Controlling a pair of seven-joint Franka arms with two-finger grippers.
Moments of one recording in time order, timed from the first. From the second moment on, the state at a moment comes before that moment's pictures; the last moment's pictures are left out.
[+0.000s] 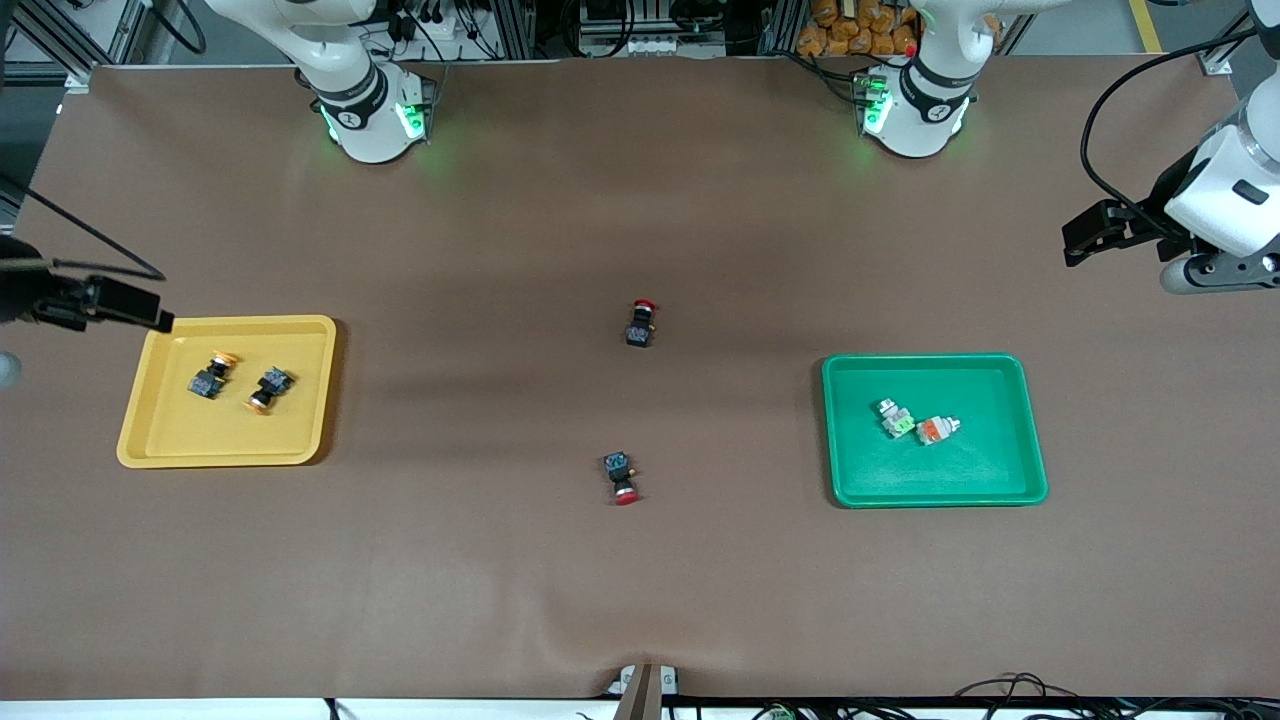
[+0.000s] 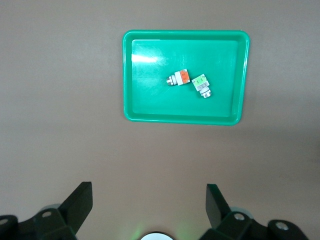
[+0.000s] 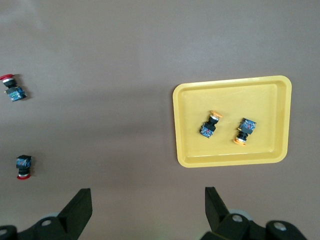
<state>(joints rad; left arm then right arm) 0.00 0.00 -0.11 -1.58 0.06 1.51 -0.13 -0.04 0.31 0.05 -1.10 0.05 1.30 0.07</state>
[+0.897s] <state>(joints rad) 0.00 0.00 -0.11 -1.58 0.06 1.51 -0.13 0.03 -0.03 0.06 -1.56 -0.02 1.50 0.02</state>
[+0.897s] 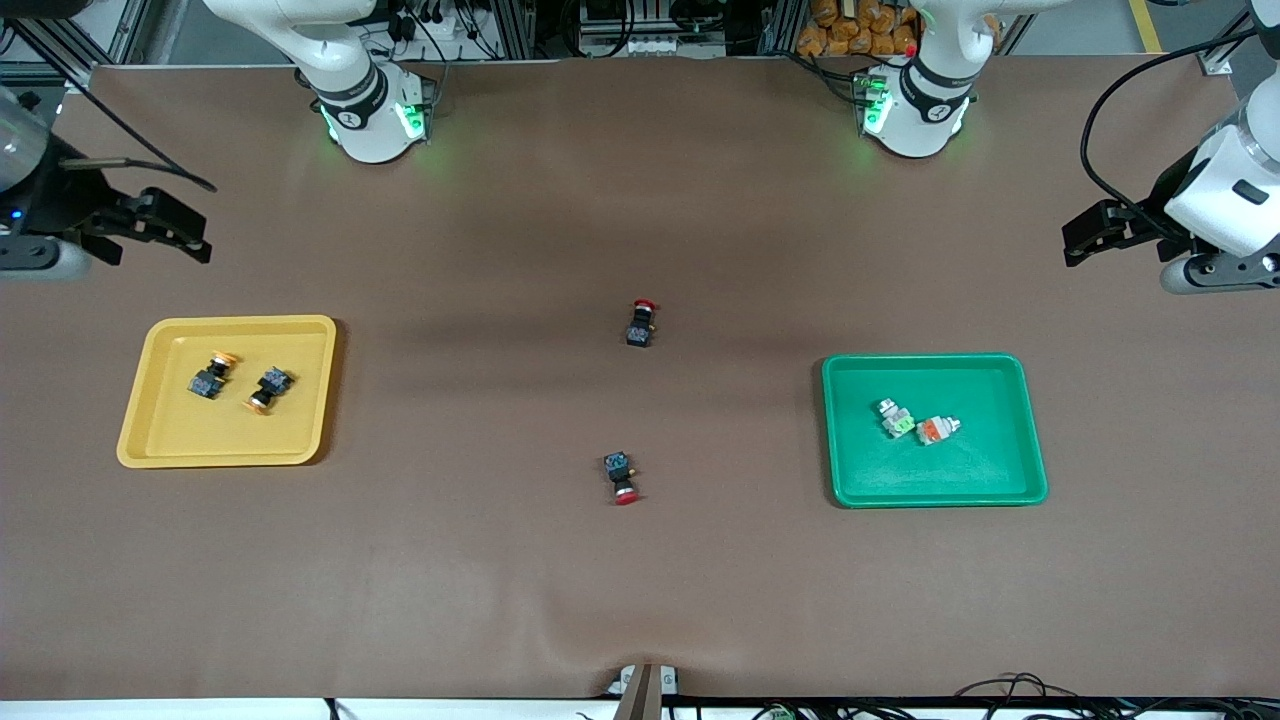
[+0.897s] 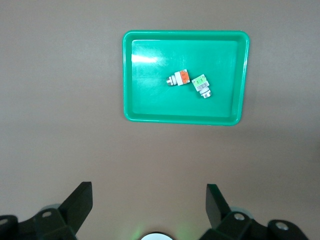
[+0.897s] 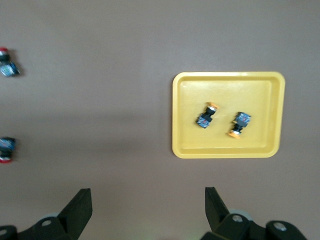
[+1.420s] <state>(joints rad) 0.01 0.00 -0.11 -1.58 0.06 1.51 -0.13 -0.02 -0.03 0.02 -1.56 -0.02 1.50 -0.16</state>
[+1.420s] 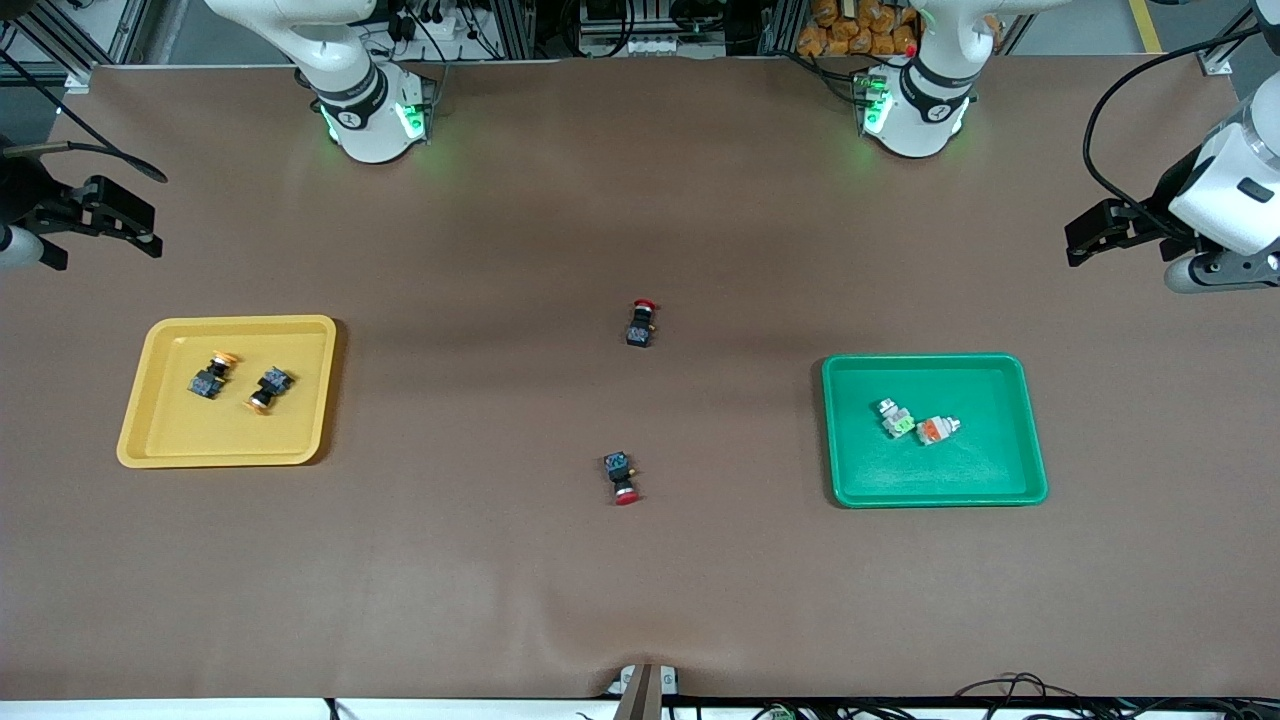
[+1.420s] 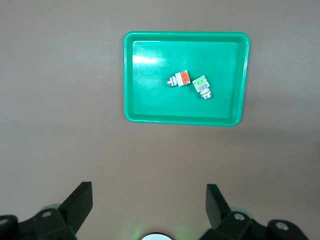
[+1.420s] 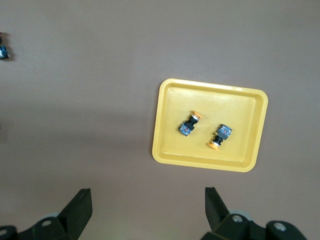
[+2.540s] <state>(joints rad) 0.00 0.00 -0.13 -1.58 0.06 1.51 -0.13 -0.02 -0.03 0.03 -1.56 0.01 1.49 -0.16</state>
